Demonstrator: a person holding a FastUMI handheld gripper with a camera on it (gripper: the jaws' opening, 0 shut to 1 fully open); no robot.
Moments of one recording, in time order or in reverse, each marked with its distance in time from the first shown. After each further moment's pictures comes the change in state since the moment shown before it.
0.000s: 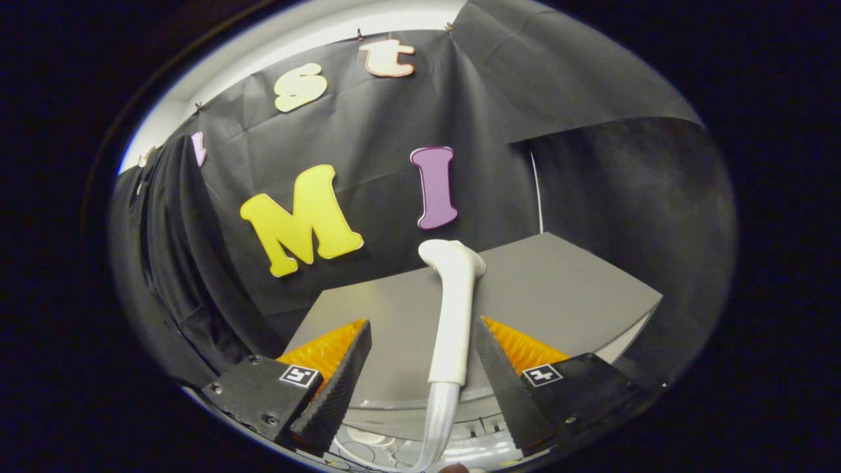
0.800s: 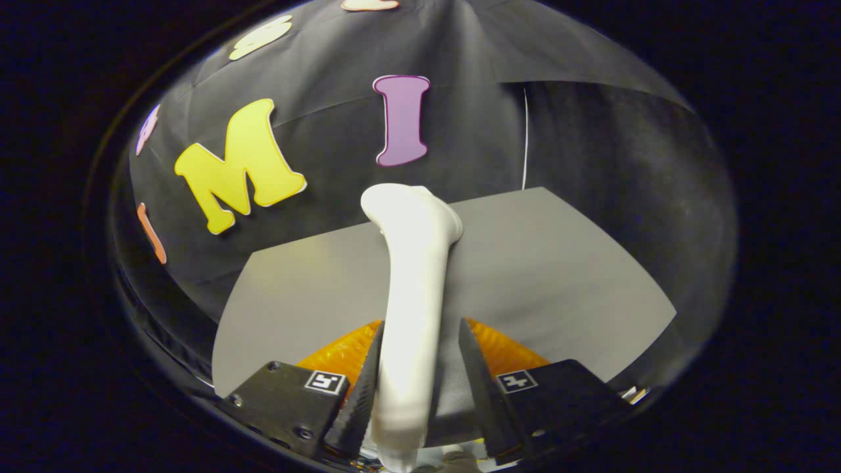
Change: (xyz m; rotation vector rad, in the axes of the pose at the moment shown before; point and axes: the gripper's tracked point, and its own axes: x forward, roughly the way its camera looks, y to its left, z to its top) arm 0.078 -0.040 -0.025 -0.037 0.308 -0.190
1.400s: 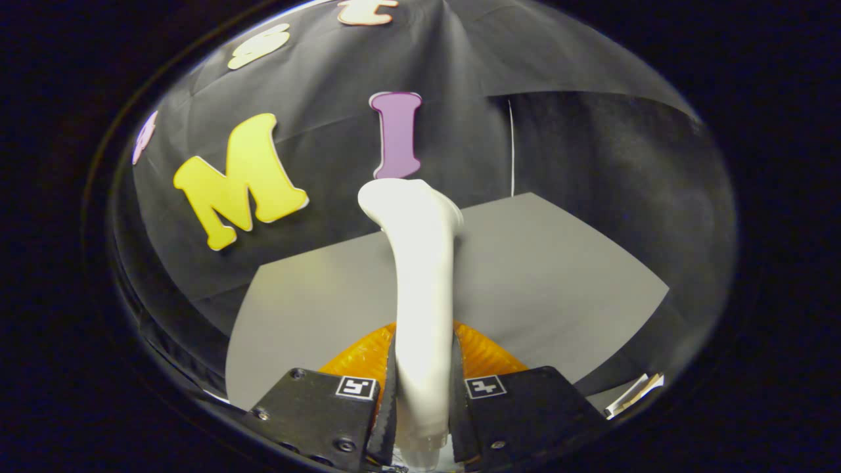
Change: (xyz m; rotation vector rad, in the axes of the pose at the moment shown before) arm -0.032 0.028 -0.005 0.053 -0.125 -0.021
